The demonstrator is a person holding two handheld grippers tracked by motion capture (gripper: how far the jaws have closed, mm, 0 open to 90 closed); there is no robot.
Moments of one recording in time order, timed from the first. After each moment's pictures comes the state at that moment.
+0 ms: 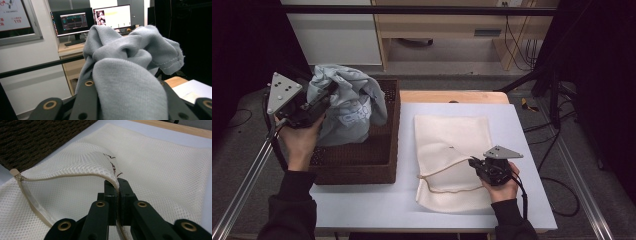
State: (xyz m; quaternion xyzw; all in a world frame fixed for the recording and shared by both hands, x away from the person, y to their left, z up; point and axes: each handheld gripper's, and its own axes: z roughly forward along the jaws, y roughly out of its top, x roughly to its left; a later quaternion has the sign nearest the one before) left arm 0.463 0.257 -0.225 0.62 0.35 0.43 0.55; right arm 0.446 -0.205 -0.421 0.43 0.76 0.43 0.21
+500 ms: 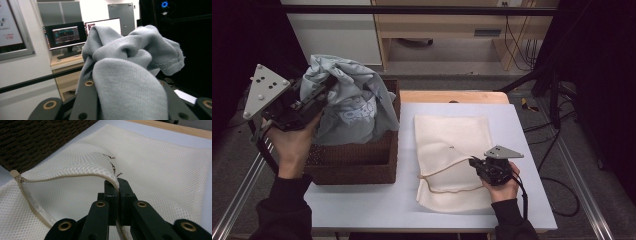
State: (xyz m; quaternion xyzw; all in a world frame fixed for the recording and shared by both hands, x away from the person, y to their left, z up) left arm 0.422 0.236 -0.180 0.62 0.31 0.43 0.58; right arm 0.446 -0.206 -0.420 0.43 0.76 0.43 0.21
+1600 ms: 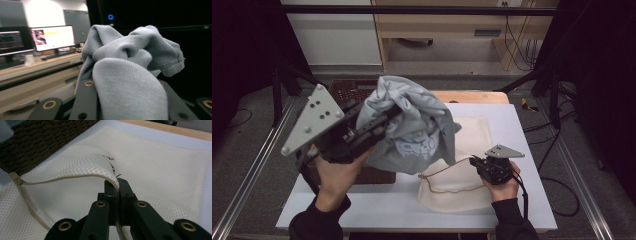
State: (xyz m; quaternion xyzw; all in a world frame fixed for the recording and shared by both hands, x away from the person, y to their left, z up) left arm 0.363 0.136 -0.176 0.66 0.21 0.30 0.66; right arm 0.447 -0.207 -0.419 0.44 0.76 0.44 0.21
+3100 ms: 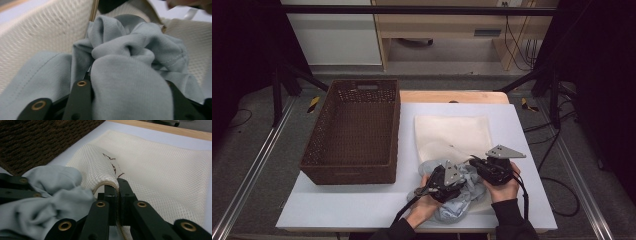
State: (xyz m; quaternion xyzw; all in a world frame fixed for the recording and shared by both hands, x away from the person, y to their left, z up) left arm 0.432 -0.022 -0.455 0.85 0.26 0.15 0.43; right arm 0.445 -0.208 -0.418 0.43 0.75 0.45 0.21
